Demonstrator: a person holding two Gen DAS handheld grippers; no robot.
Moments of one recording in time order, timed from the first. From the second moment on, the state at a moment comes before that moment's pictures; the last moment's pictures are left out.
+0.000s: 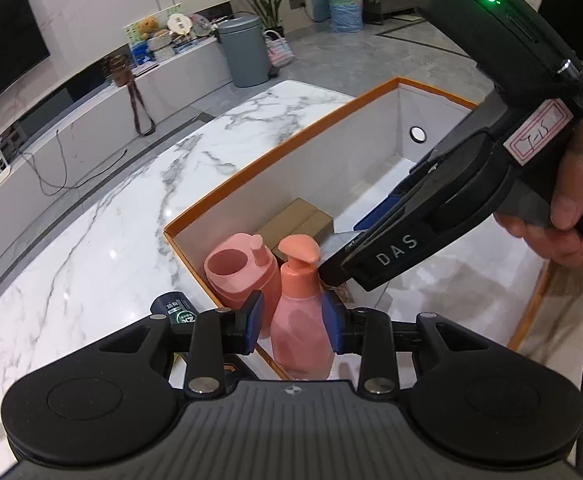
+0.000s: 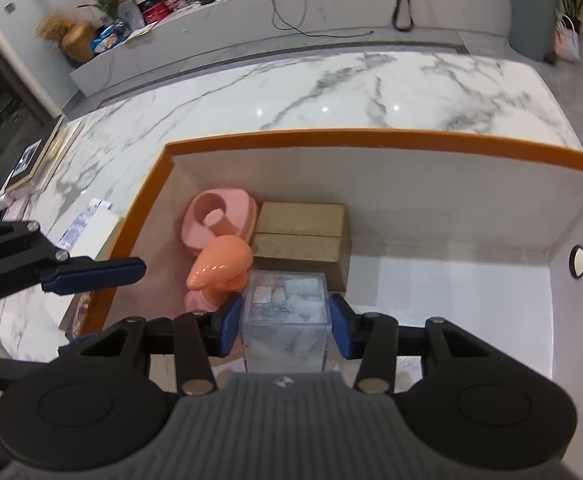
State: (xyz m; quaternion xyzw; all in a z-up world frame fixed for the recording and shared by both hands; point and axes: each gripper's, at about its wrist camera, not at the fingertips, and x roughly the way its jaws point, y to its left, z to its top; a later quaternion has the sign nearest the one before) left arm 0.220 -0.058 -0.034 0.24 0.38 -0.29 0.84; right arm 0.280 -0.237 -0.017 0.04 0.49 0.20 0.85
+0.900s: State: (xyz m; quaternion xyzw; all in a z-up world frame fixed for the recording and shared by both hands) left arm 0.227 -0.072 -0.044 0.29 0.37 -0.31 0.83; right arm 0.278 -0.240 -0.011 0.02 0.49 0.18 0.85
